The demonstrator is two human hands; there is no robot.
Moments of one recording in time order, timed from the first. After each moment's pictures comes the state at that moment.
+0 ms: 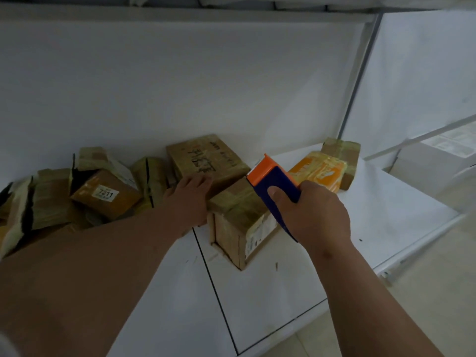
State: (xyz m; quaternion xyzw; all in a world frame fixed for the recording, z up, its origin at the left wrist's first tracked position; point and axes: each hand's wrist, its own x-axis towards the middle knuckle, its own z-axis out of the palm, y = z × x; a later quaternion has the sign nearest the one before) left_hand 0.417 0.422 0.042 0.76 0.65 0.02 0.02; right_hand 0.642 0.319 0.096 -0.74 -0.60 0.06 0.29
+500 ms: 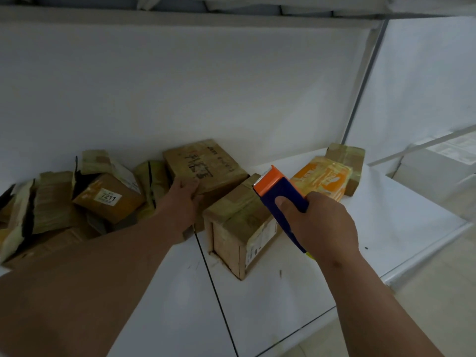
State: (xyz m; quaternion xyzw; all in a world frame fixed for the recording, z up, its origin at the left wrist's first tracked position) left_hand 0.393 0.428 0.029 0.69 0.70 0.18 0.11; right_hand 0.647 0.325 0.087 -0.75 -0.60 0.08 0.28
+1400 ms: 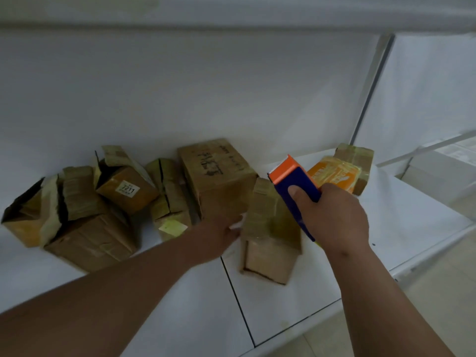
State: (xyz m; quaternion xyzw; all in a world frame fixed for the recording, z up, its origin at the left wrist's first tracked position) left_hand 0.413 0.342 0.037 0.78 0.54 0.15 0.28; right_hand 0.633 0.311 0.101 -0.75 -0.58 0.06 0.30
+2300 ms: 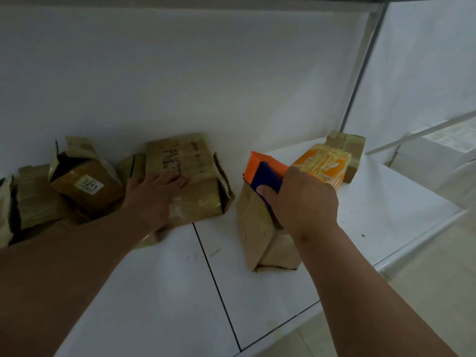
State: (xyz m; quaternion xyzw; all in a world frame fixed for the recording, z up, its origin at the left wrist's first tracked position) left_hand 0.353 0.404 0.046 0.76 0.63 -0.01 -0.16; right_hand 0.621 0.337 0.100 -0.74 -0.65 -0.05 0.19
